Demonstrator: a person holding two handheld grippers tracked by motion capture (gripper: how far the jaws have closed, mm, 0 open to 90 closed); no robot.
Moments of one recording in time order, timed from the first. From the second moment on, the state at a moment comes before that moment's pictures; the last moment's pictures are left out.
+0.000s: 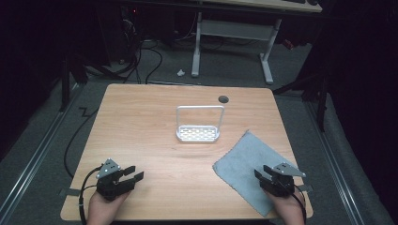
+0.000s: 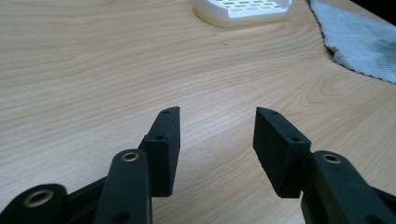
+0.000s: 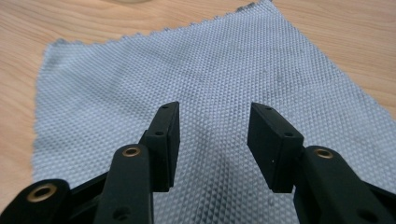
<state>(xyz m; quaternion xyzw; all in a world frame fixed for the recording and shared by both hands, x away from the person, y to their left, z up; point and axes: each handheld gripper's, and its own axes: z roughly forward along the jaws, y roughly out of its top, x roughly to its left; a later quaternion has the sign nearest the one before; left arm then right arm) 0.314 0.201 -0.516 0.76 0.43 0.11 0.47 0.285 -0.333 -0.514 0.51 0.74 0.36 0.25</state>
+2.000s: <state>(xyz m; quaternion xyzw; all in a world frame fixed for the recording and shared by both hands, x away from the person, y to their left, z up) 0.305 0.166 -0.513 0.78 0.40 0.10 0.48 0.270 -0.268 -0.525 0.42 0.82 0.33 0.20</state>
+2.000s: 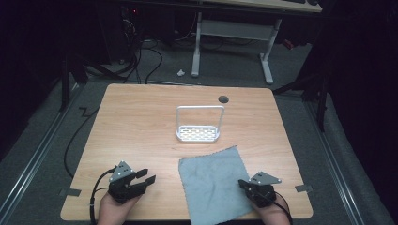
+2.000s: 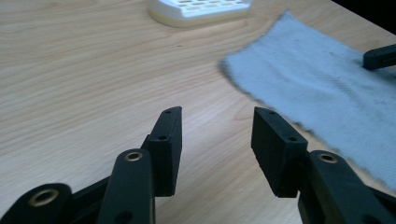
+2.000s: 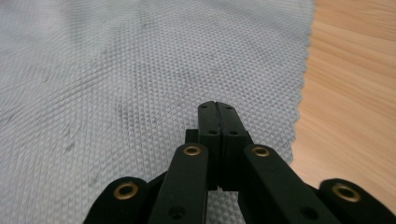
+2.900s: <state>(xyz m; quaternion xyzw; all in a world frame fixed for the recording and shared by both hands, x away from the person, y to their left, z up) 0.286 0.098 -0.524 0.86 0.33 0.05 0.38 0.274 -0.234 -0.524 0.38 0.84 0.33 0.18</state>
